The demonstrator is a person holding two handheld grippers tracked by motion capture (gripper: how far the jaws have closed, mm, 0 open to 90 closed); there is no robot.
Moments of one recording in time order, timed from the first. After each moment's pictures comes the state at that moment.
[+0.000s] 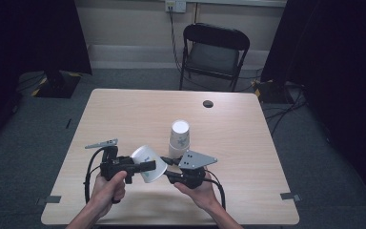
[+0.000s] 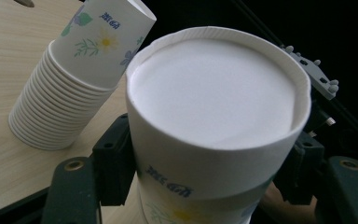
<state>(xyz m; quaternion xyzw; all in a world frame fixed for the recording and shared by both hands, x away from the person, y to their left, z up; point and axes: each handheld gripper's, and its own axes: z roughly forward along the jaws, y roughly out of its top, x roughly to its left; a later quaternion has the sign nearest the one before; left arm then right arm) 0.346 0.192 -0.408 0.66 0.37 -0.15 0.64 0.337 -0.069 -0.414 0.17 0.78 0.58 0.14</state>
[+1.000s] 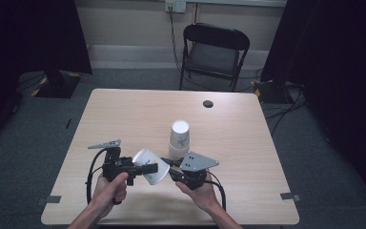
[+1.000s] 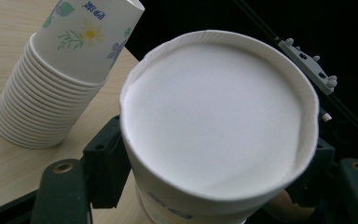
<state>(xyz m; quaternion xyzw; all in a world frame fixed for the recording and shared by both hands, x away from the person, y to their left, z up) 0.345 0.186 -0.408 0.66 0.35 -0.16 0.64 0.334 -0.073 -0.414 0.16 0.78 0.59 0.16</state>
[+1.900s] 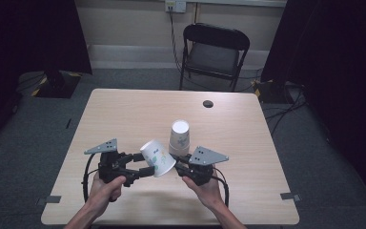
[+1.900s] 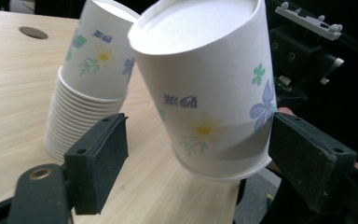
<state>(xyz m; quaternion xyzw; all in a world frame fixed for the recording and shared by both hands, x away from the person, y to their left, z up) 0.336 0.194 -0.396 0.71 0.31 -0.04 0.63 0.342 -0.090 -0.407 0.20 0.75 0.61 0.14</state>
